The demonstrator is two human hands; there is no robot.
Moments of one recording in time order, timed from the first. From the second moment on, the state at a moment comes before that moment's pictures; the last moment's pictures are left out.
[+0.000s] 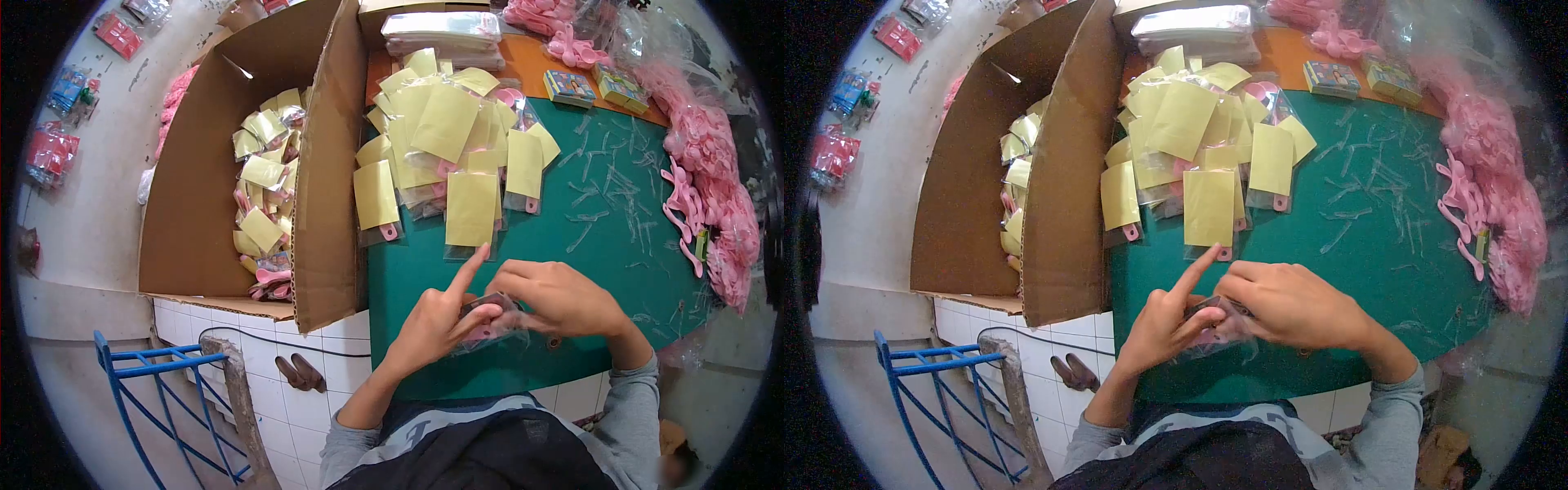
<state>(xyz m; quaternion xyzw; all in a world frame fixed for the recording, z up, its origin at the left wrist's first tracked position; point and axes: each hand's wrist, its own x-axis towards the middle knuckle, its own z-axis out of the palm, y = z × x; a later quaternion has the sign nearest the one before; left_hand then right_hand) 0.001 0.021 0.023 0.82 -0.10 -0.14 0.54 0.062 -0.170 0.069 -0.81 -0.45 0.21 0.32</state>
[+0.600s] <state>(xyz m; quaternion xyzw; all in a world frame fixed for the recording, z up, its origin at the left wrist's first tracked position) -0.022 0.073 0.023 0.73 -0.10 -0.14 0.66 0.085 -0.182 0.064 -0.76 -0.22 0.33 0.52</state>
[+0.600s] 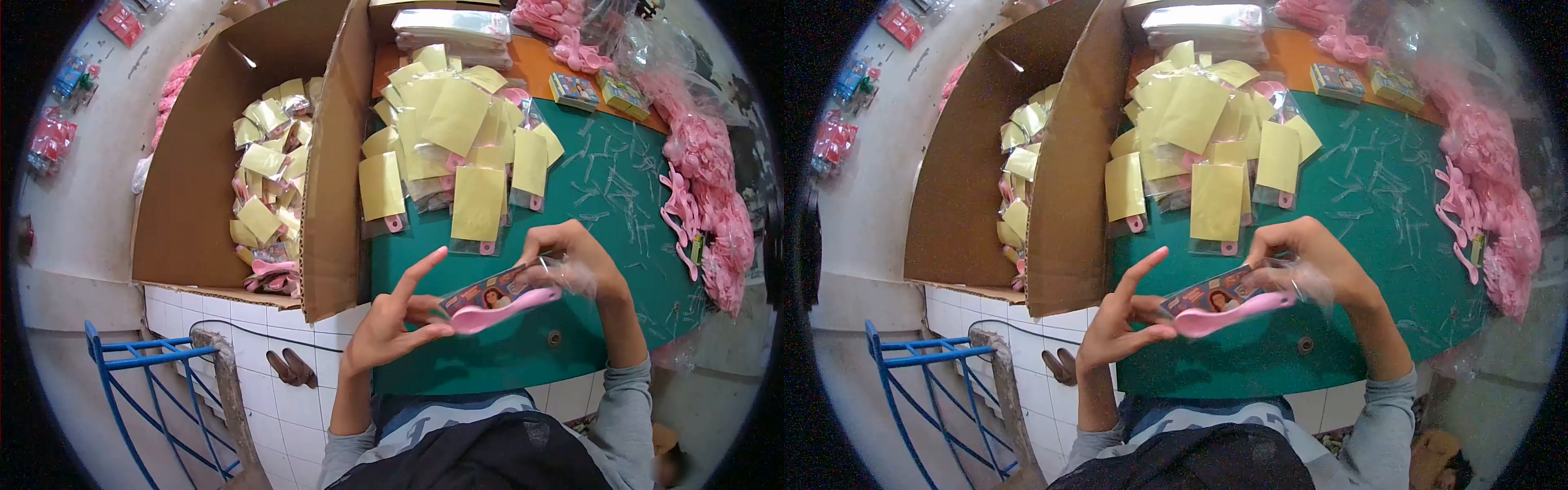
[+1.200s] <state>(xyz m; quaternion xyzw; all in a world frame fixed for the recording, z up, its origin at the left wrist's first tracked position) -0.120 0.042 -0.005 0.54 0.13 -0.24 0.79 -0.022 -0.139 0.033 -0.80 -0.52 0.17 0.27</state>
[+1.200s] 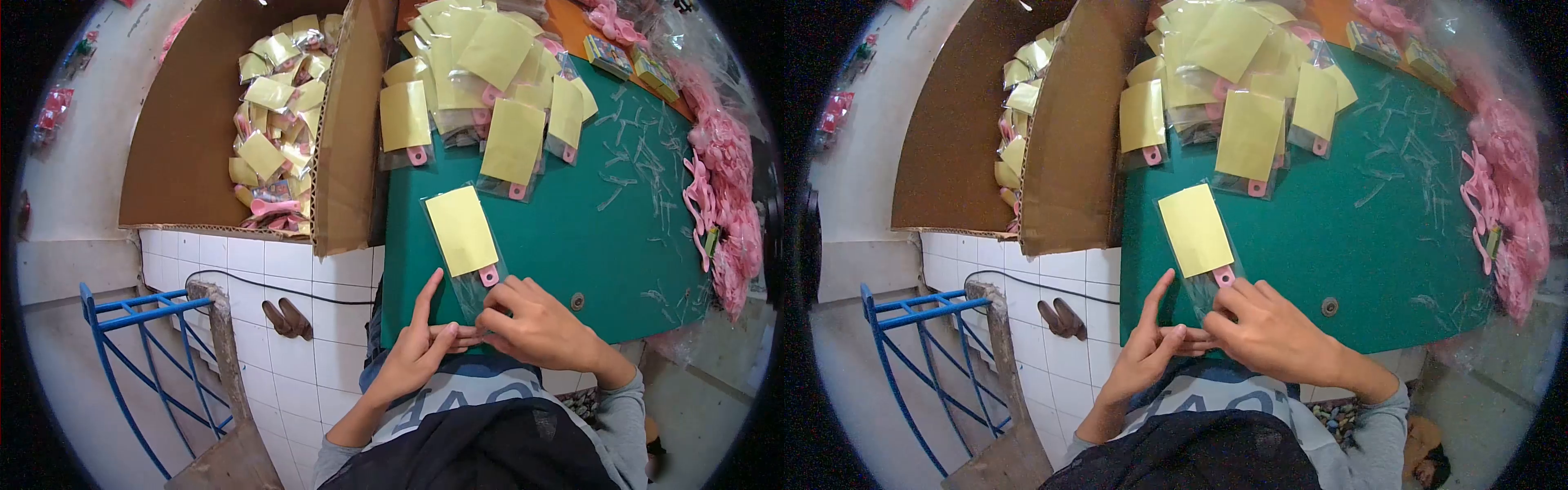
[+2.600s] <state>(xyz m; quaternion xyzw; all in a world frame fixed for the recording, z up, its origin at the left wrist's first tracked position) -0.097 0.029 -0.005 0.68 0.13 -0.14 0.71 0.081 -0.406 0.015 -0.97 -0.08 -0.19 -0.11</state>
